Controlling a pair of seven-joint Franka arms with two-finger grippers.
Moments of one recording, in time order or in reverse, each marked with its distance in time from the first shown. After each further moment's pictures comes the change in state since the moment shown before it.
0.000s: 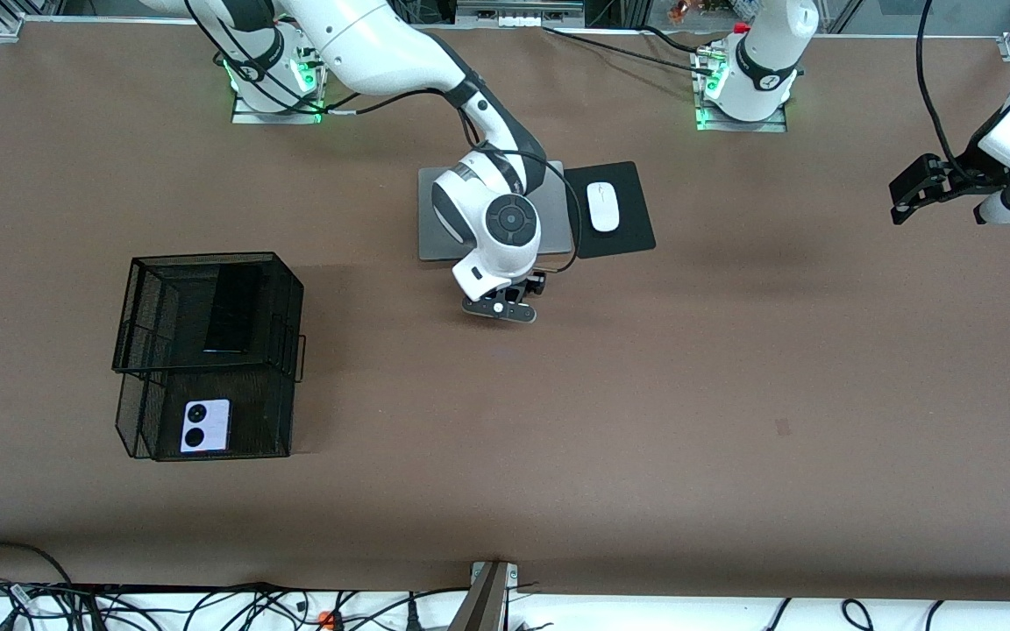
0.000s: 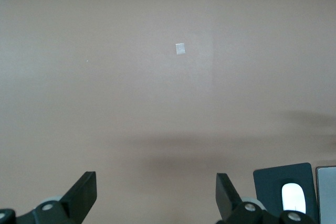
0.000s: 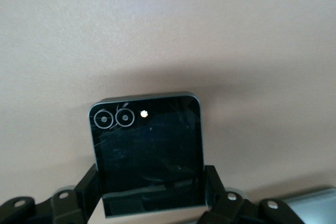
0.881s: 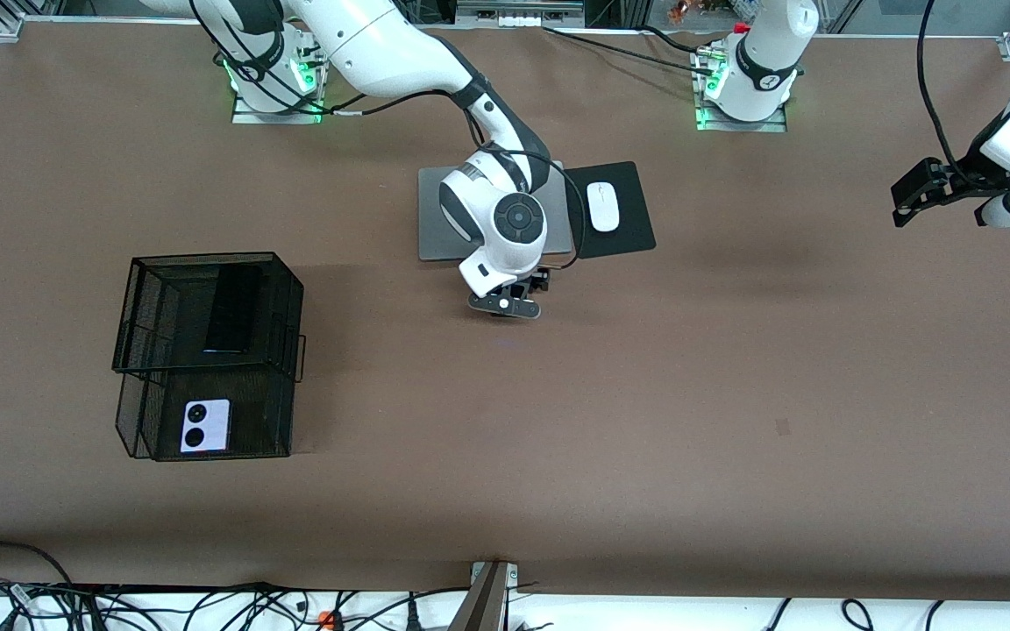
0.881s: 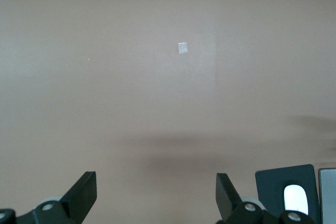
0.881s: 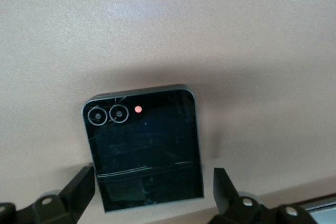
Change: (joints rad) left arm 0.007 -0.003 0.002 -0.016 0.000 0.014 0.000; right arm 0.032 0.045 0.001 -0.040 0.000 0.093 0.014
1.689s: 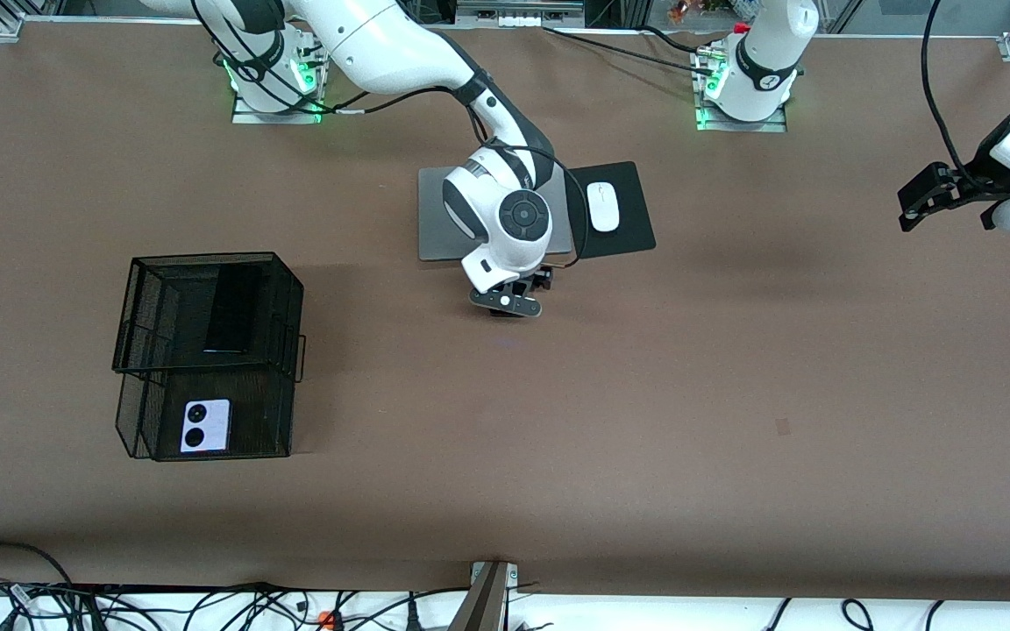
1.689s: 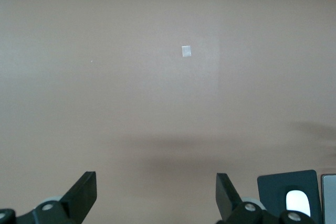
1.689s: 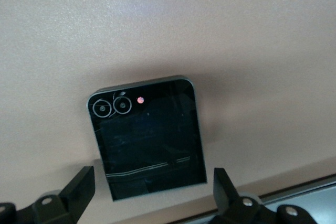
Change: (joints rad) left arm 0.005 0.000 0.012 -0.009 0.000 0.015 0.000; right arm 0.006 0.000 0.000 0.022 0.000 -0.032 0.052
